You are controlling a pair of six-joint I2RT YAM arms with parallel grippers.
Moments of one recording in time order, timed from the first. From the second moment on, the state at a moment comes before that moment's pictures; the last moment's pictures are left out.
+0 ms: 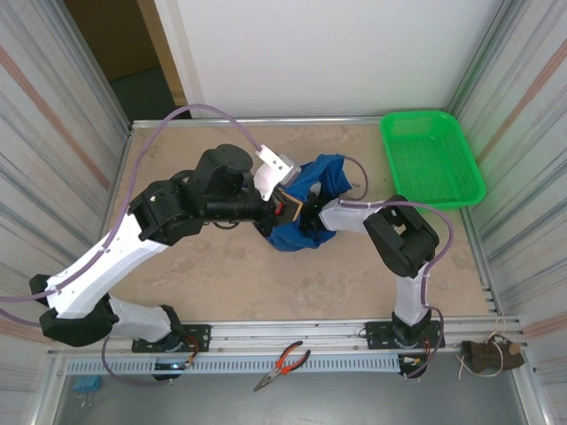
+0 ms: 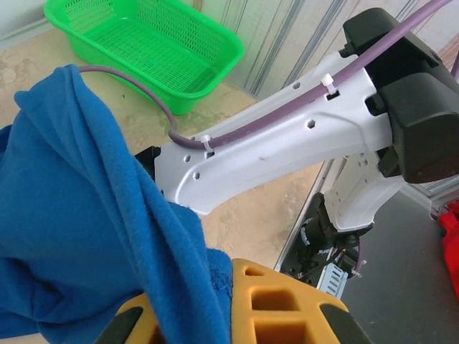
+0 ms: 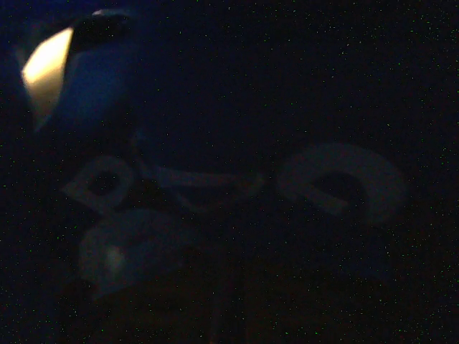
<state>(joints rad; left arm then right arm) -1.02 1.33 1.74 -0.94 0.18 -0.23 0.74 1.94 1.14 -0.09 0.34 0.86</state>
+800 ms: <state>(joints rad) -1.13 1.70 2.16 -0.86 0.37 -0.29 0.70 2.08 1.36 -0.22 0.30 0.91</state>
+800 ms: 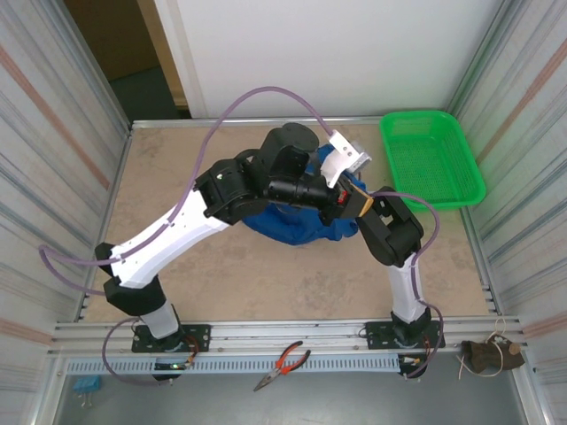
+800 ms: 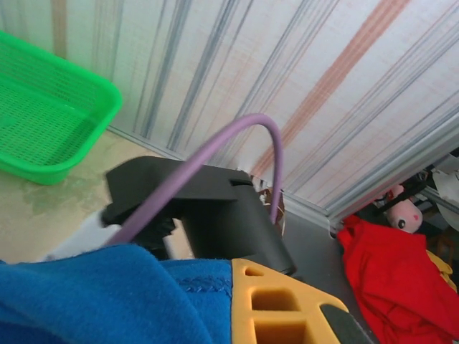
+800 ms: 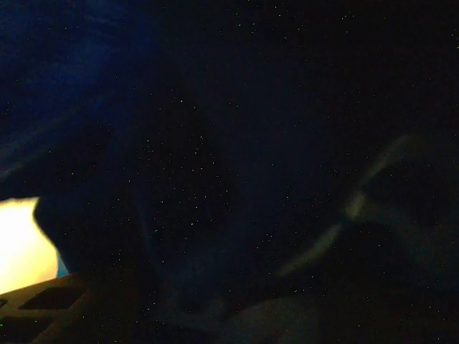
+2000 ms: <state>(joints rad) -0.96 1.60 2.01 -0.64 0.31 -0.39 0.73 2.24 1.67 -0.58 0.32 0.64</state>
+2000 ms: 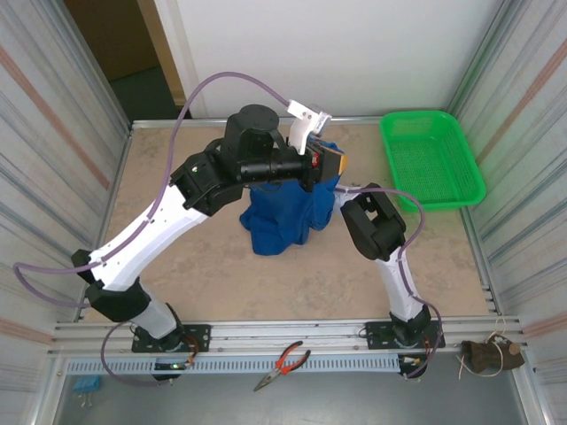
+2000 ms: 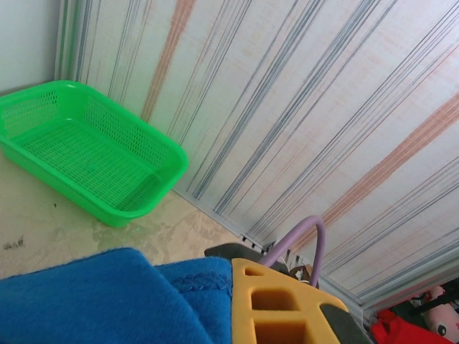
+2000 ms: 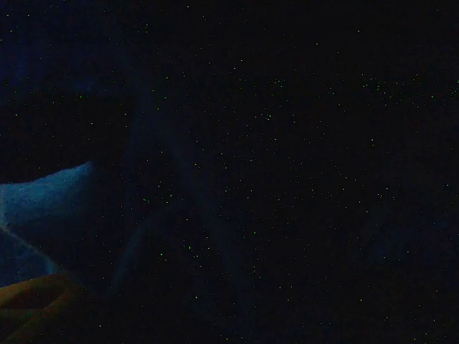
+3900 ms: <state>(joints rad) -0.27 1.28 1.14 -0.41 0.20 -0.69 0.64 1.58 1.64 -0.76 -0.09 0.48</state>
